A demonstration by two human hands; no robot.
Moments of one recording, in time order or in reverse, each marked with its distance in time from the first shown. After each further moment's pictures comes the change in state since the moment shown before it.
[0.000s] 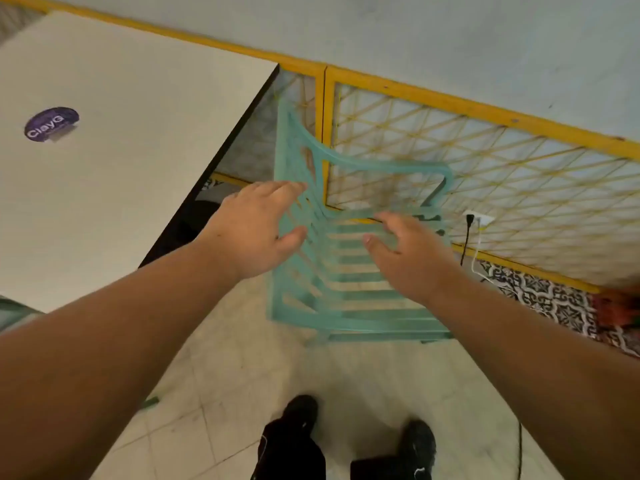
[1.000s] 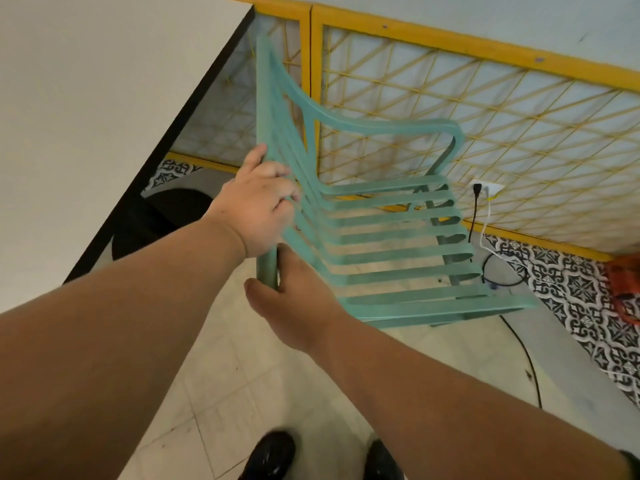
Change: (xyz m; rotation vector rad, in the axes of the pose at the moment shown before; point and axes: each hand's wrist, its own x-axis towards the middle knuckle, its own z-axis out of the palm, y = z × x) left_hand 0.044 -0.053 0.103 -0.122 -0.118 -0.093; right_hand 0.006 -0.046 0.199 0.527 -0.161 0.051
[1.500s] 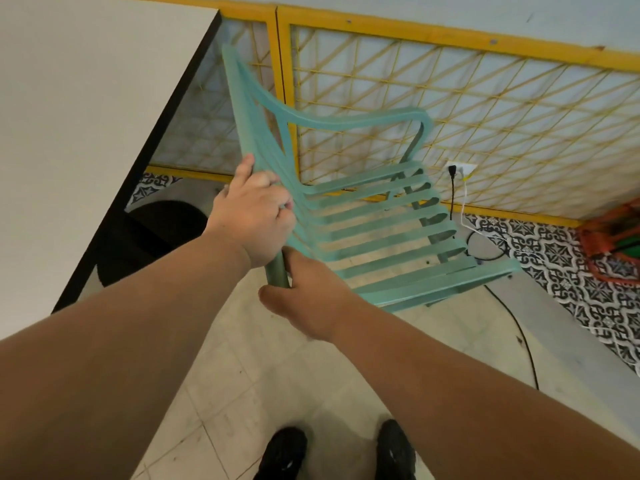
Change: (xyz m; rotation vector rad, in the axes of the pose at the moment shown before) left_hand -0.033 0.019 0.010 0.067 -0.005 -0.013; right_hand -0.032 -0.001 -0.012 -0.128 -0.026 0.007
